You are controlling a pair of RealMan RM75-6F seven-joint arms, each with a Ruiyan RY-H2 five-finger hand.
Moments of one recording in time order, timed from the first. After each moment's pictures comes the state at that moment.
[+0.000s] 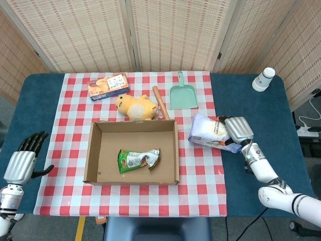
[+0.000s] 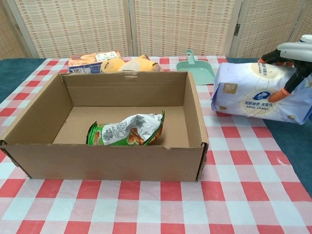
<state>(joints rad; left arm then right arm) -0.26 -1.17 -0.09 -1.49 1.45 1.35 -0.07 0.68 -1.31 0.17 -1.37 -1.11 0.86 -0.11</state>
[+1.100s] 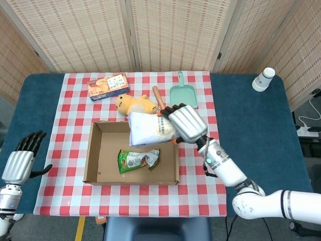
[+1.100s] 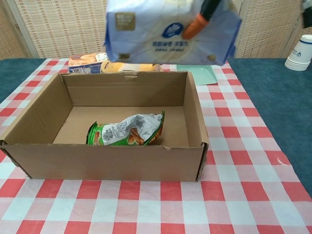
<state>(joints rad) -0.26 -1.17 -0.09 -1.49 1.44 1.35 -0.07 0.96 -1.22 0.35 -1.93 -0.92 0.98 -0.55</state>
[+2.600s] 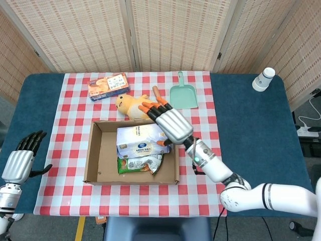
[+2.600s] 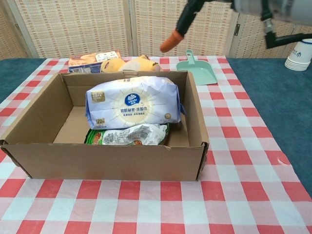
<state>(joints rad) -0.27 -1.17 -0.09 -1.47 1.44 1.33 -0.11 0.99 -1.29 0.28 -1.80 -1.04 1.01 -0.36</state>
